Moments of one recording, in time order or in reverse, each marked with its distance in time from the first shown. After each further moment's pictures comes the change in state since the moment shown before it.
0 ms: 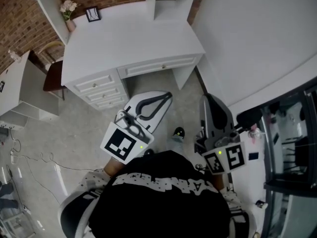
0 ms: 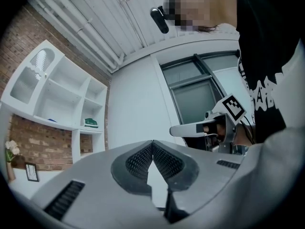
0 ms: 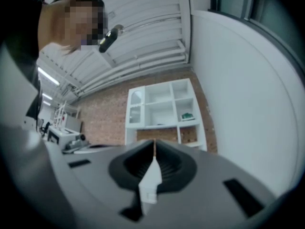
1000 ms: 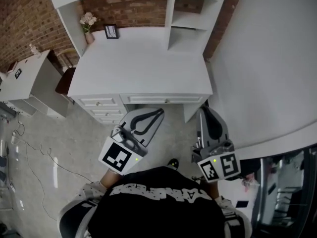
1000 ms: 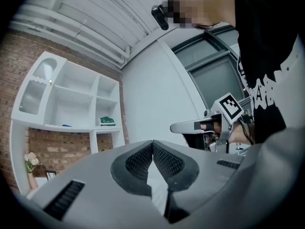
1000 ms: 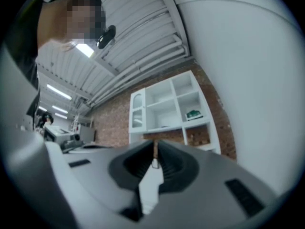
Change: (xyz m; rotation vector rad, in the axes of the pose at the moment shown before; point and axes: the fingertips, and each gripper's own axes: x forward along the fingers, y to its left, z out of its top) left arm 0.094 0.070 -0.020 0.056 0.089 0.261; right arm 0.099 -0.115 -0.003 0.063 -0.034 0.216
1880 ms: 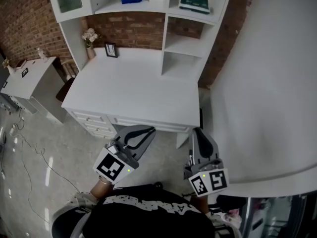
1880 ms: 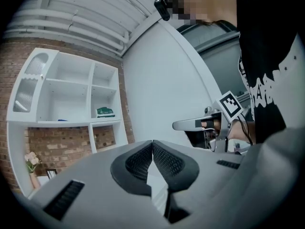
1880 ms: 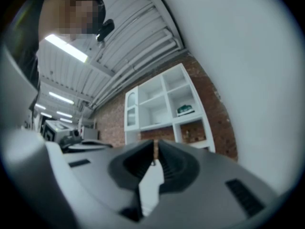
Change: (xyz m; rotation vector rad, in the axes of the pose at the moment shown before) left arm 0.116 -0.006 -0.020 0.014 0.107 0.096; right arm 0.016 -0.134 -0.010 0.052 0.033 0.072
